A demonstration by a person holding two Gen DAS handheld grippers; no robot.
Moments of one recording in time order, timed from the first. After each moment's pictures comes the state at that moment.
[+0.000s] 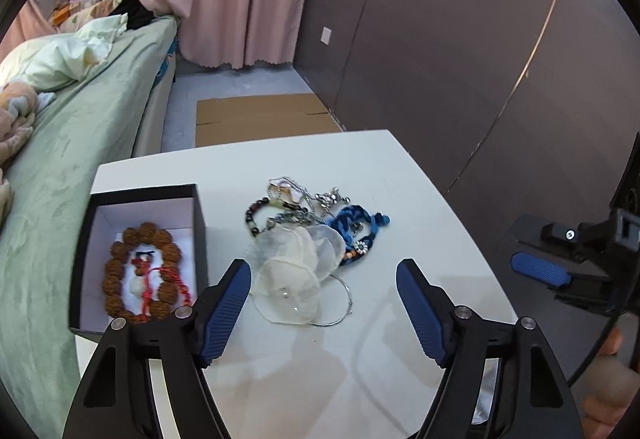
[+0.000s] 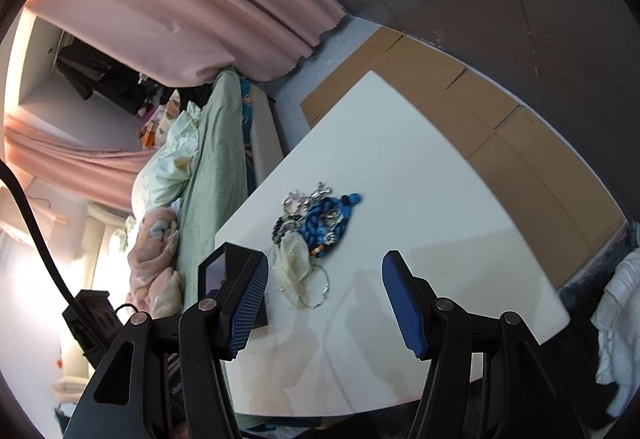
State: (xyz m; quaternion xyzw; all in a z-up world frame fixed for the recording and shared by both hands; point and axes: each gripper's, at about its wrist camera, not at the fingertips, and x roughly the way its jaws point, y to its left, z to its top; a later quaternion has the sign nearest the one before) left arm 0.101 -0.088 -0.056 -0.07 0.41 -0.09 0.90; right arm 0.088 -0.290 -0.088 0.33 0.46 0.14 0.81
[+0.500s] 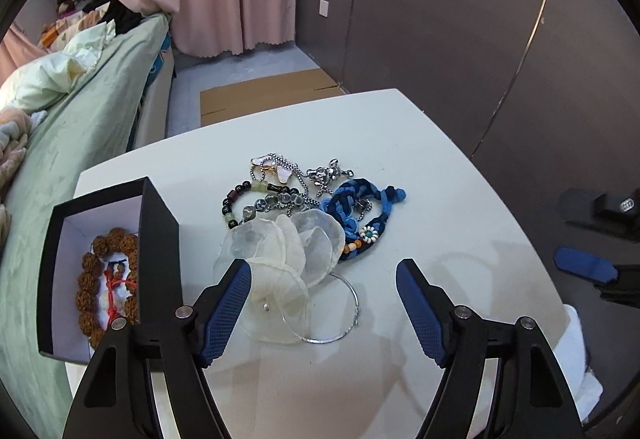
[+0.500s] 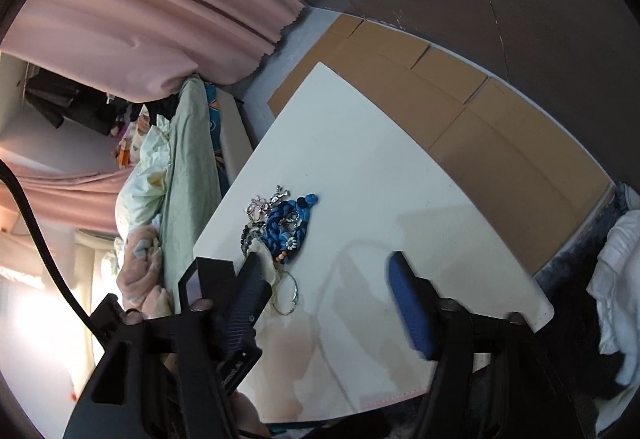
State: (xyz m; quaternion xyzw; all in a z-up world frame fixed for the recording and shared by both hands) left arm 0.131 -0.121 -0.093 -0.01 0.45 -0.07 0.89; right arm 0.100 -0.309 -0.112 0.37 0.49 0.10 0.79
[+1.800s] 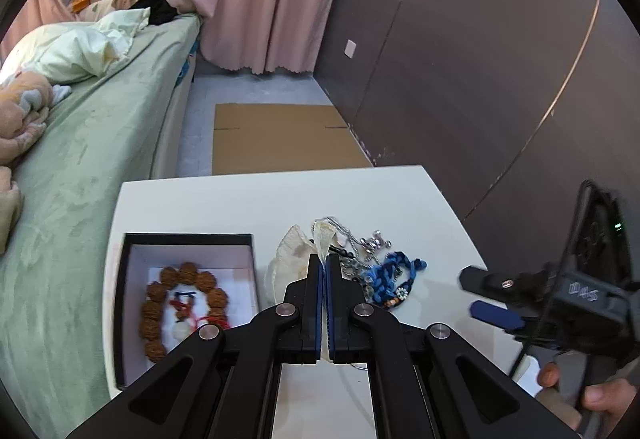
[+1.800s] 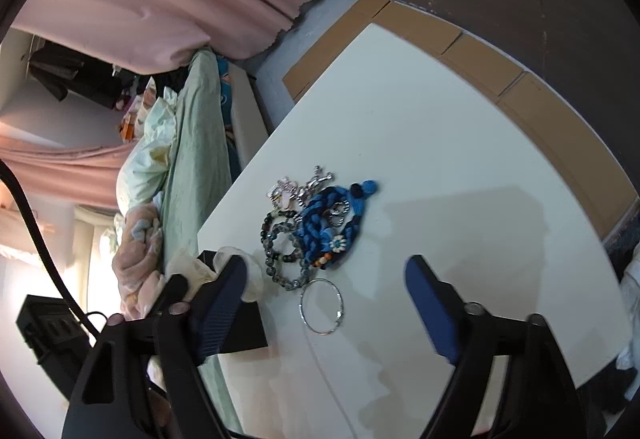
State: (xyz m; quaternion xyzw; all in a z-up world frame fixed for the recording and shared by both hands) left arm 0.131 -0.038 -0.039 -0.11 0.40 -0.07 0.91; right arm 0.141 -0.245 -0.124 0.34 0.51 0.13 0.78
